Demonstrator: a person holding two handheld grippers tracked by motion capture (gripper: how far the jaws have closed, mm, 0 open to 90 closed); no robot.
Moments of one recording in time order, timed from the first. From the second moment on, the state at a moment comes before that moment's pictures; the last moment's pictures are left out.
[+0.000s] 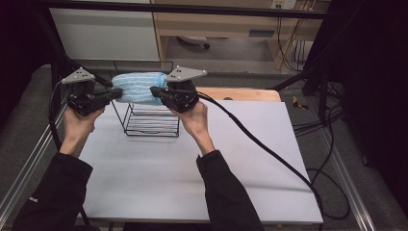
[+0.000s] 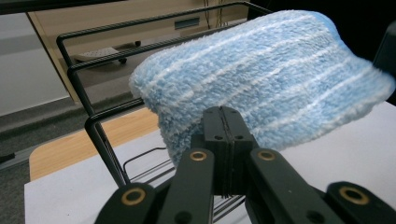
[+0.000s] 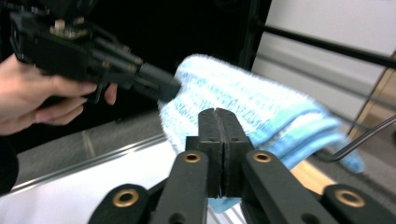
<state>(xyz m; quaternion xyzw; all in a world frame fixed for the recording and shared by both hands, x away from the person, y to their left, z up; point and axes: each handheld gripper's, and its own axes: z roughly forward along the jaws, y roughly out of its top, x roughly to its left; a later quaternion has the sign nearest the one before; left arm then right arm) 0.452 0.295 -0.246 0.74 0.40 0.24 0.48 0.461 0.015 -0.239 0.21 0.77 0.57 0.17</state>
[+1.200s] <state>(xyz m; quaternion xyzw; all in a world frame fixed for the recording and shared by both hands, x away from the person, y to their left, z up) 0.441 0.291 -0.251 0.73 0.39 0.26 0.50 0.463 -0.001 -0.258 0.23 0.76 0.57 0.19</state>
